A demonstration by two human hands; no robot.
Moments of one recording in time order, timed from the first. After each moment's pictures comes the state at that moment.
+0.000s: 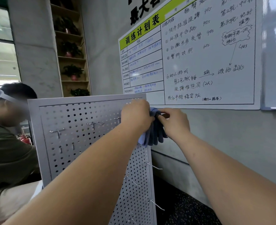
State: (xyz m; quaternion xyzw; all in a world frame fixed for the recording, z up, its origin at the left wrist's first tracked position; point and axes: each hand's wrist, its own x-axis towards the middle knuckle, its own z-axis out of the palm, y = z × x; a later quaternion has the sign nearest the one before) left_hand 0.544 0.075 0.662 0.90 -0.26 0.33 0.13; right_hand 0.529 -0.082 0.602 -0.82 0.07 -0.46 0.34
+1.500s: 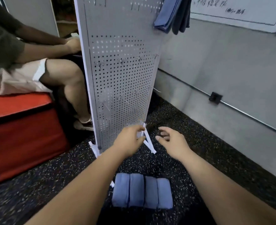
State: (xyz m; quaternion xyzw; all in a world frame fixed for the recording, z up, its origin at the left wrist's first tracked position) left_hand 0.336 0.249 0.260 0.90 -0.27 -0.07 0.34; right_hand 0.265 0.038 0.252 -0.92 0.15 -0.05 0.36
